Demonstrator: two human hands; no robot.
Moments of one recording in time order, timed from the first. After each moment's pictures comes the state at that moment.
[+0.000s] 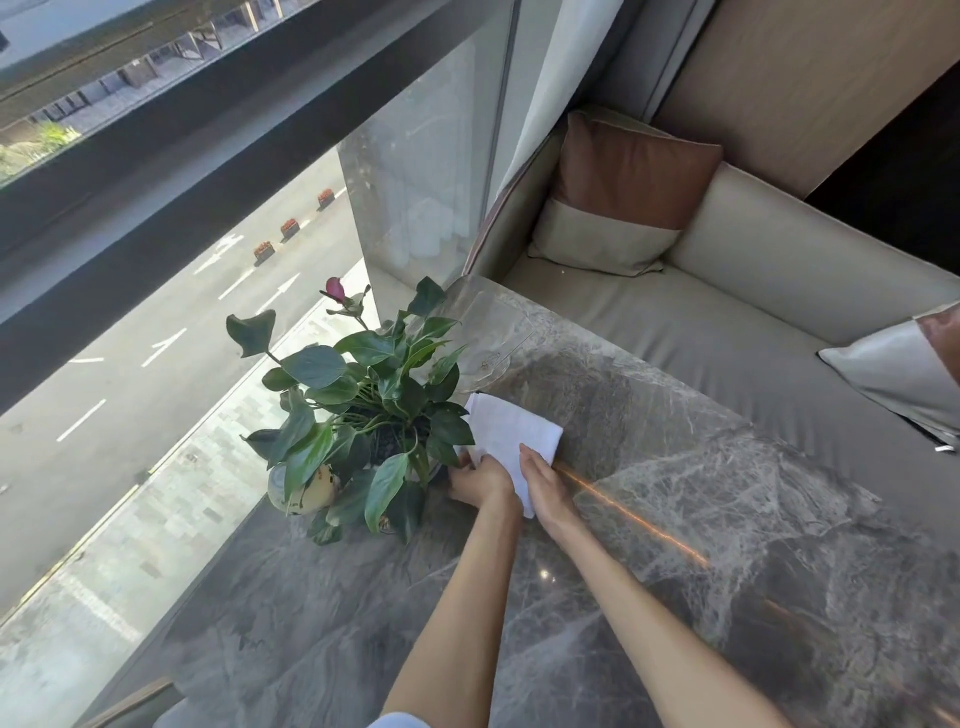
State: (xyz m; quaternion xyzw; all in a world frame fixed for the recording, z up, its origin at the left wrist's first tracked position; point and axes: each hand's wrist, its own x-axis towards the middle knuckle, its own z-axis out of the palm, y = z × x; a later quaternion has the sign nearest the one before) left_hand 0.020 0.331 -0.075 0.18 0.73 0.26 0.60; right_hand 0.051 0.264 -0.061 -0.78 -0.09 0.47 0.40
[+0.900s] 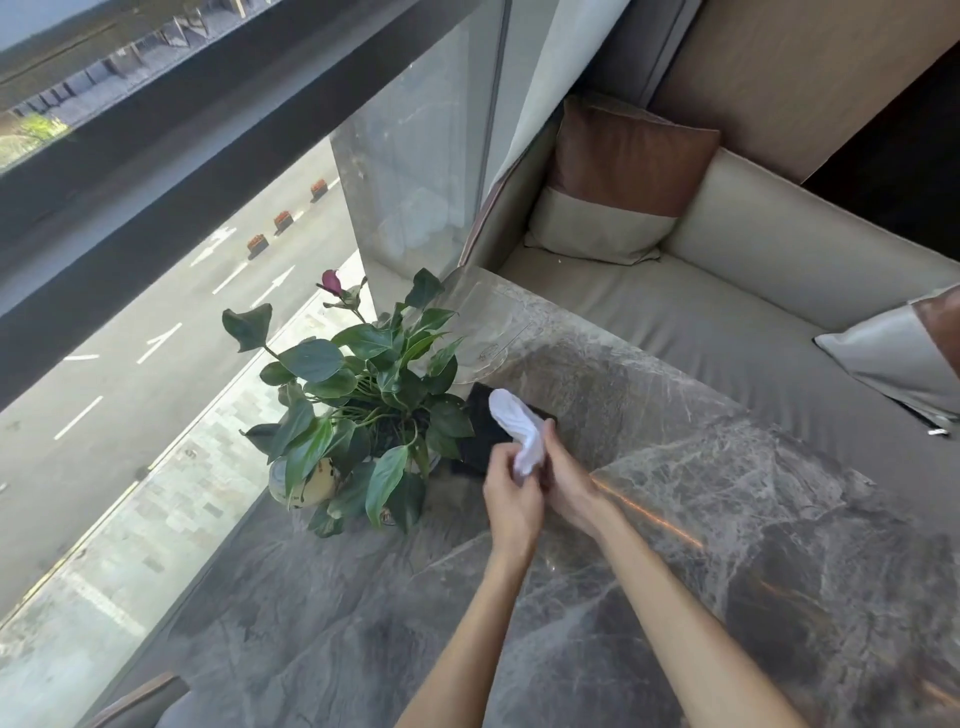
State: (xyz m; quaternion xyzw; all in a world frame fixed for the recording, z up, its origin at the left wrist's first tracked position) left_hand -0.018 0.284 -0.031 0.53 0.49 0.22 0.65; right_hand 0.074 0.253 -0.054 -0.63 0.03 0.57 0.52
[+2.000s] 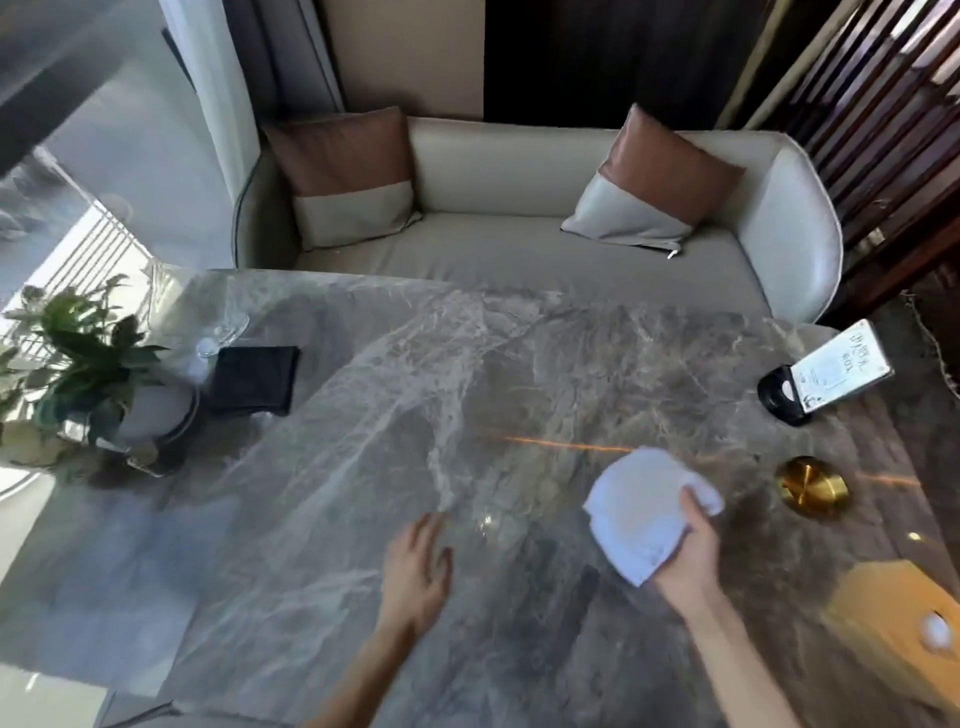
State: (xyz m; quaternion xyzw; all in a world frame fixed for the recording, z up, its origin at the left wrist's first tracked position) left_hand -0.138 -0.089 -0.024 0.89 0.22 -0.04 0.39; right_hand 0.012 -0.368 0.022 -0.44 0.33 0.23 0.80
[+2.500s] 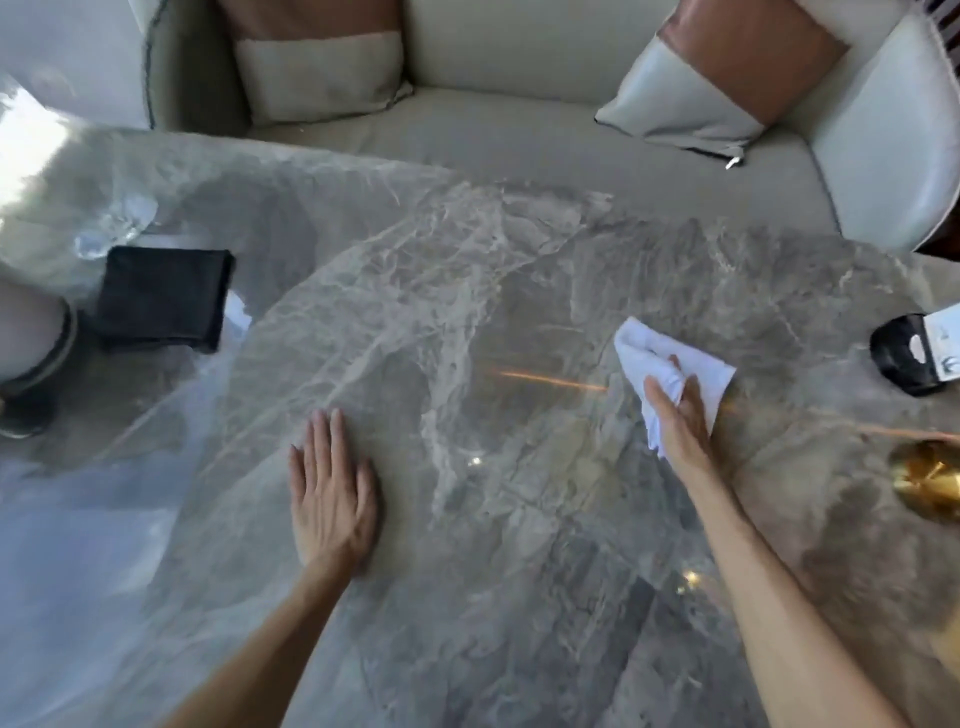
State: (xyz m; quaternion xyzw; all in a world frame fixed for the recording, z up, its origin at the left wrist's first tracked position) left_hand -0.087 0.018 -0.170 0.93 0.33 -0.03 0.17; right_hand 0.153 -0.303 -0.147 -0.87 0.08 0.20 0.44
